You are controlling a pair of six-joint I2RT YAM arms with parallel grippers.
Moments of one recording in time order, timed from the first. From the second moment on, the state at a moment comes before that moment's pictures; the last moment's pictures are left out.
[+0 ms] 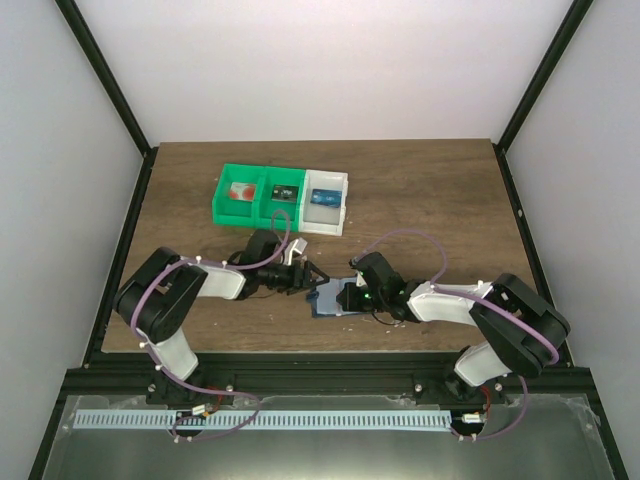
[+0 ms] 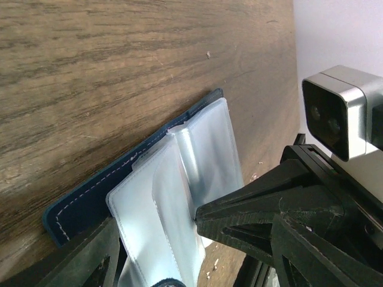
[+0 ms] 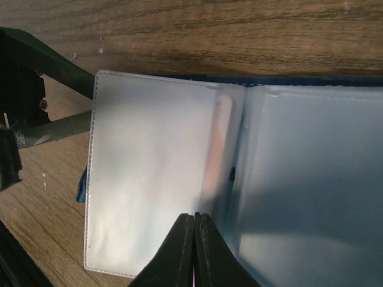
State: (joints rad) left arm -0.56 1.72 0.62 0.38 0.77 -0.76; right arm 0.77 1.47 0.52 0.10 -0.25 0.75
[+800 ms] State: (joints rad) left arm -0.56 1.71 0.59 0.53 0.85 -0.89; right arm 0.77 1.47 0.52 0.10 -0.25 0.75
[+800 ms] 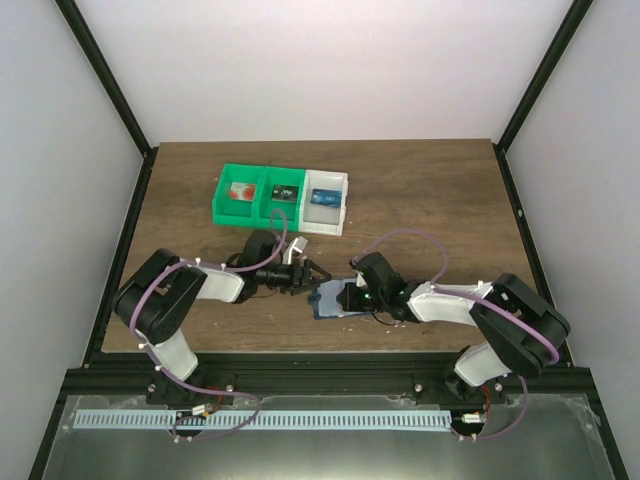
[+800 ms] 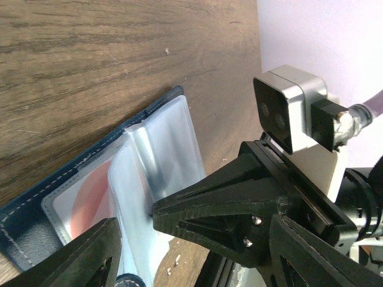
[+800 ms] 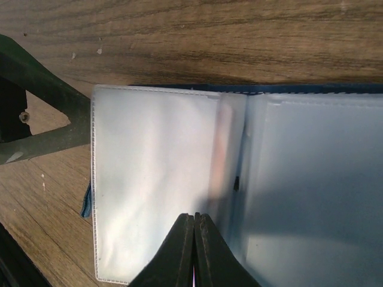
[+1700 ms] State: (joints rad) left arm -0.60 1.76 0.60 0.61 0.87 -0.96; right arm 0.76 1.16 0.46 0.02 -0.08 0.74
